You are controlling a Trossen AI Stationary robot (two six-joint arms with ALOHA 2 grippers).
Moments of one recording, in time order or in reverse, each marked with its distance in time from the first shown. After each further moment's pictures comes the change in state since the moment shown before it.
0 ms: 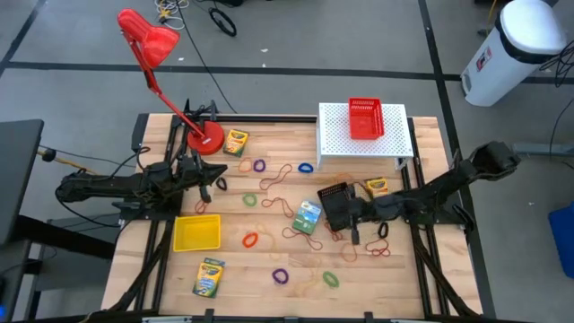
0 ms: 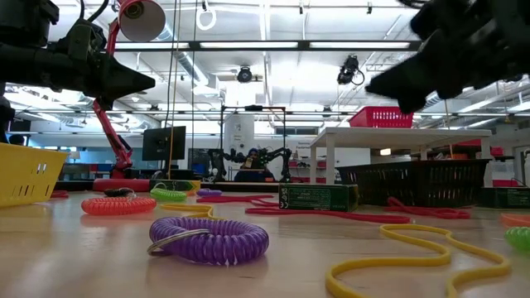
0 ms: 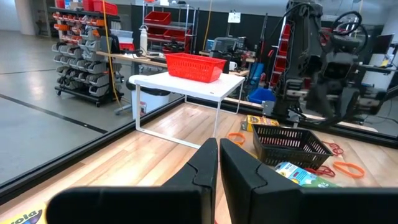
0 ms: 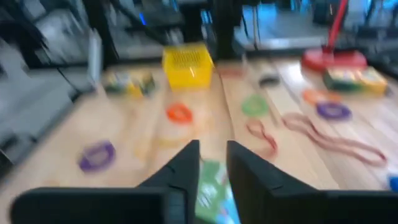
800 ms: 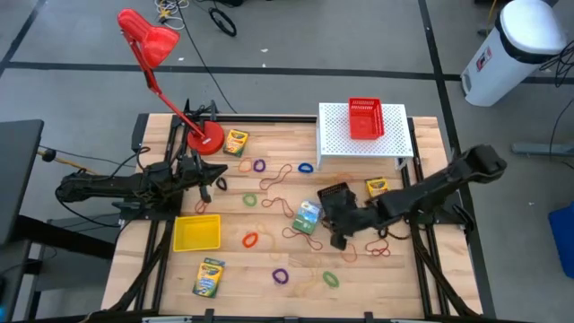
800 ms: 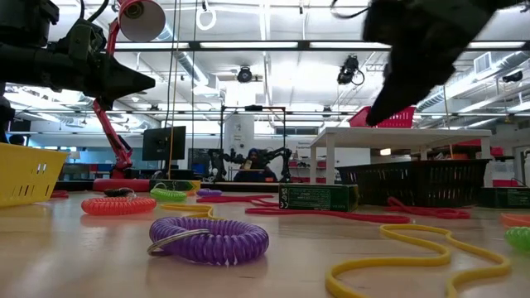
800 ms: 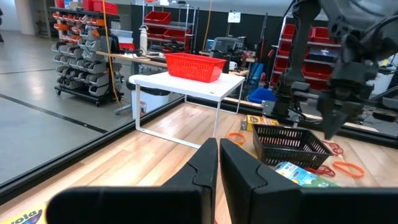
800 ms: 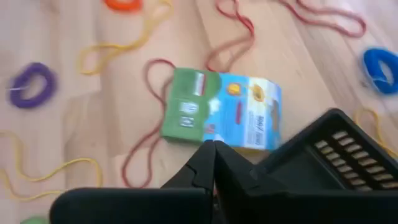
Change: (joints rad) left arm 0.000 0.000 0.000 0.000 0.000 0.000; right arm 0.025 0.163 0.523 -1.008 0.058 0.370
